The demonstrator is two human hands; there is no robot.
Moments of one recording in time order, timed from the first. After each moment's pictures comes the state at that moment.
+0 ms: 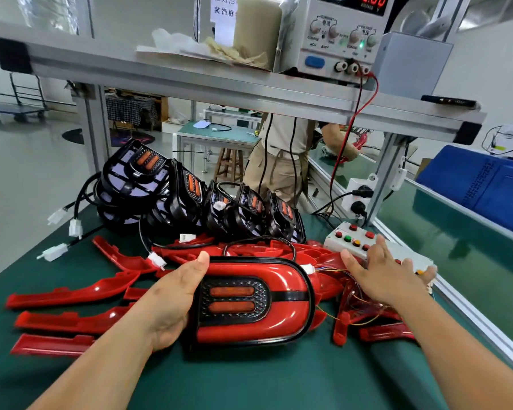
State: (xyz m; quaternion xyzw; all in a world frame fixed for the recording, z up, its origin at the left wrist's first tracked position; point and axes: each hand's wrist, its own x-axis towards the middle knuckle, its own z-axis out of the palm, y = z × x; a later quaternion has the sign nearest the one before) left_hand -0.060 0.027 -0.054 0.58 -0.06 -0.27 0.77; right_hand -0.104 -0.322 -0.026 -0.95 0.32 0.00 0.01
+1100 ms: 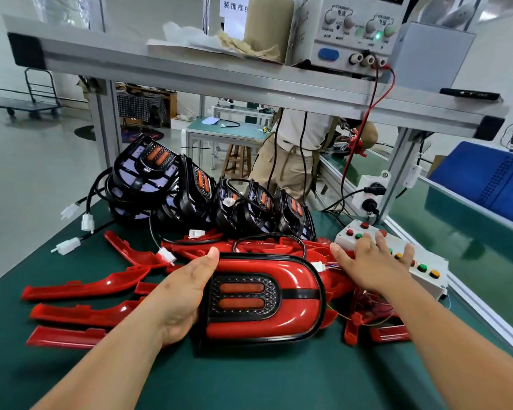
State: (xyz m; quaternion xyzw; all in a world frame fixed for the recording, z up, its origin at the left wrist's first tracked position) left_hand -0.059 0.025 -0.054 0.58 -0.06 -0.26 0.77; right_hand -0.067 -0.308 -0.036 -0.97 0.25 -0.02 -0.02
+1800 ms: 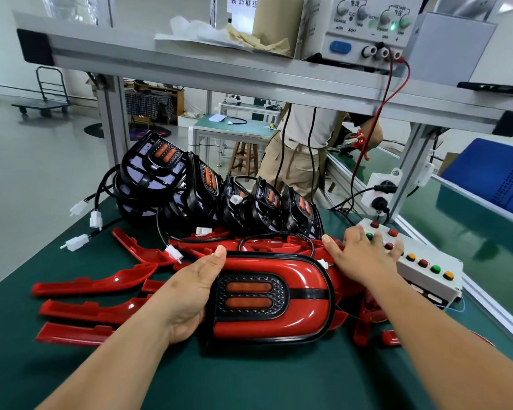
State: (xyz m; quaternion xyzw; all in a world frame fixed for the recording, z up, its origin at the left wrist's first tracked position) left_hand -0.065 0.026 -0.047 0.58 -0.03 -0.26 0.77; right_hand -0.038 -0.289 -0.047 -0.97 0.25 -0.05 -0.02
